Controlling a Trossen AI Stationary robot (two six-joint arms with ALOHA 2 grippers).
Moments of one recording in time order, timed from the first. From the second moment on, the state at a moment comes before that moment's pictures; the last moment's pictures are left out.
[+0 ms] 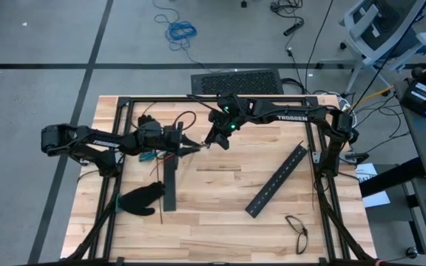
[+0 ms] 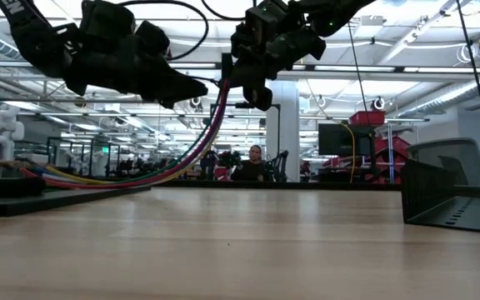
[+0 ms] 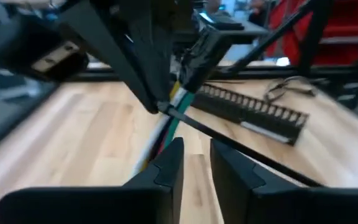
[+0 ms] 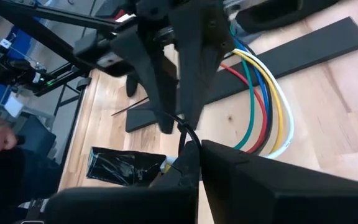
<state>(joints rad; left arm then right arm) 0.29 1.29 0.38 0.75 0.36 0.08 -0.33 1.81 1.42 -0.31 -0.60 0.20</state>
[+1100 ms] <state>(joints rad) 0.15 1.29 0.38 0.81 -0.01 0.30 -0.33 1.81 1.42 -0.31 -0.63 0.22</state>
